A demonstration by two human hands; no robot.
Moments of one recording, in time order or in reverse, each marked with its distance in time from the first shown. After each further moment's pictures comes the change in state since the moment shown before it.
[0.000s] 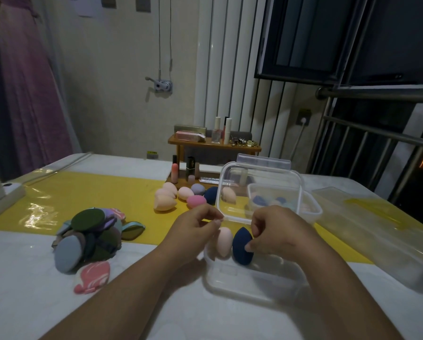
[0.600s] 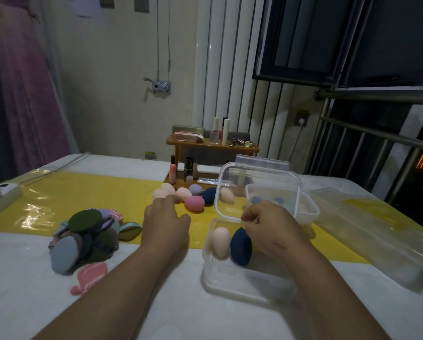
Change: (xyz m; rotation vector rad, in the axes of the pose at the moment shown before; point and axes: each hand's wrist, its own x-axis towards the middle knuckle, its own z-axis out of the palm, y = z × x) left_hand 0.021 -0.012 -0.029 0.701 0.407 -0.091; right_hand 0.016 0.004 0.020 0.116 0.194 -0.035
